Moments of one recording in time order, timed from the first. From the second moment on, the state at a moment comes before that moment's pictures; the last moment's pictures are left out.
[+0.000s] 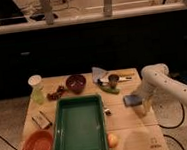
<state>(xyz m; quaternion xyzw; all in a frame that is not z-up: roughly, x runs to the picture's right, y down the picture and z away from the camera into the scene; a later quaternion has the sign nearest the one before) 0.284 0.186 0.872 -0.34 -0.13 -0.13 0.92</state>
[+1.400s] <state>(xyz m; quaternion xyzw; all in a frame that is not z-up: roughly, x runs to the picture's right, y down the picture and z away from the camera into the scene) 0.285 0.190 0.873 -0.34 -0.13 -0.14 0.92</state>
